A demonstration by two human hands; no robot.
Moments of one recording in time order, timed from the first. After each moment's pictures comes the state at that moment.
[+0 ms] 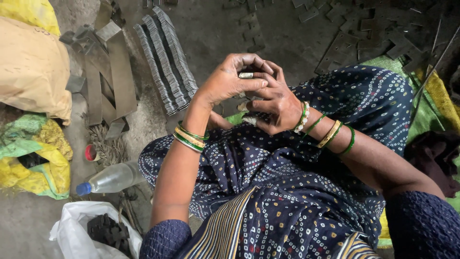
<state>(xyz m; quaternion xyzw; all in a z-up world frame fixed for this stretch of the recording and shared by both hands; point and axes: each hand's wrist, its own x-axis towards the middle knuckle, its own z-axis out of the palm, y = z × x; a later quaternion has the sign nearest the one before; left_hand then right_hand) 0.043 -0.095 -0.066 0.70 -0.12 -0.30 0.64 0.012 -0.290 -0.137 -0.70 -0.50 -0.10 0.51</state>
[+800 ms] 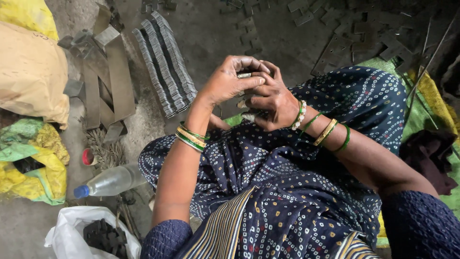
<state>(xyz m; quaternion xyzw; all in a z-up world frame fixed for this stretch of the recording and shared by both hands) 0.045 -0.091 -0.093 0.70 -0.10 -0.28 0.65 0.013 -0.290 -0.142 -0.71 -0.48 -0.09 0.51</state>
